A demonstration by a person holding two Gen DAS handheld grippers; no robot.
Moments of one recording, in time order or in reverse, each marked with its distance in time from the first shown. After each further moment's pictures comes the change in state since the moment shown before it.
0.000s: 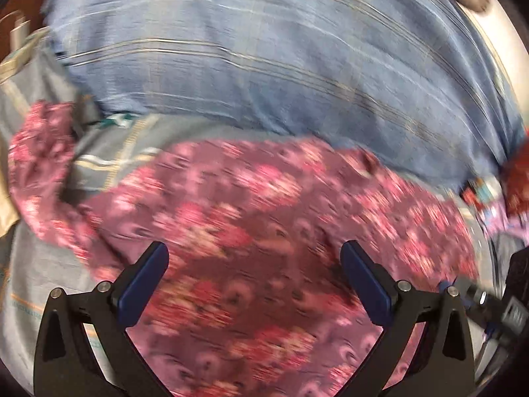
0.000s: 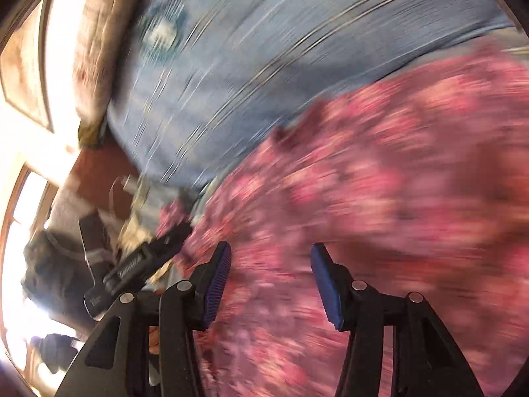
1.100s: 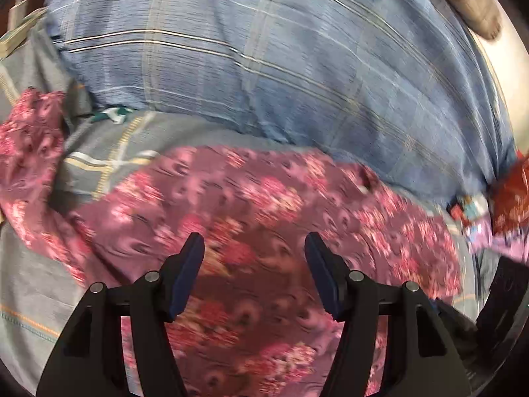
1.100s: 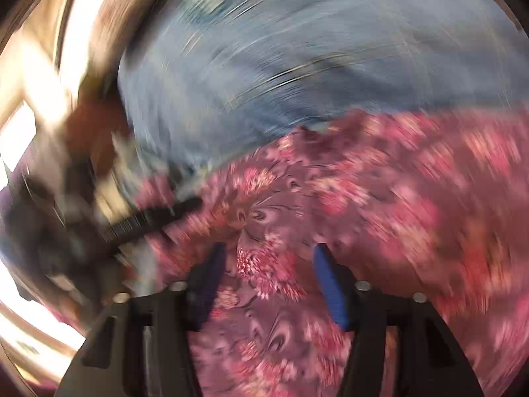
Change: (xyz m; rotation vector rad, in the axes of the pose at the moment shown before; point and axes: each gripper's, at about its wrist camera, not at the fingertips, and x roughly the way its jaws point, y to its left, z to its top) left arm 0.002 0.035 0.019 -0.111 -0.021 -0.063; right arm 0.068 0.064 -0.014 -0.376 0.066 -0.137
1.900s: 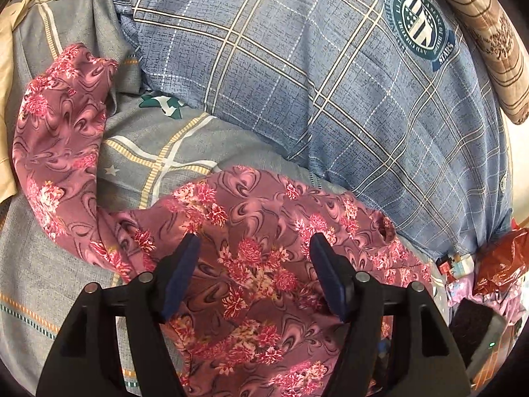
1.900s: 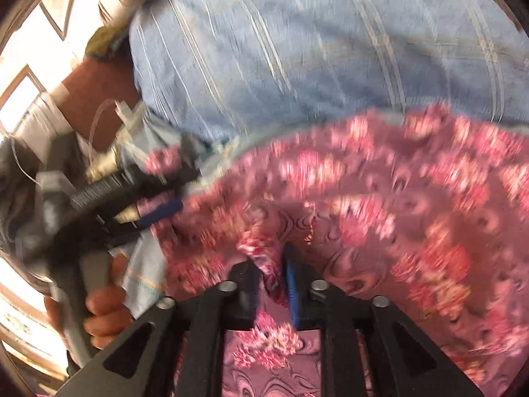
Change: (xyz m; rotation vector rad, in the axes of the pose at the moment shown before) left arm -0.004 0.061 0.010 -0.206 -0.028 -0.028; right arm 0.065 0.049 0.004 0.004 0.077 0.073
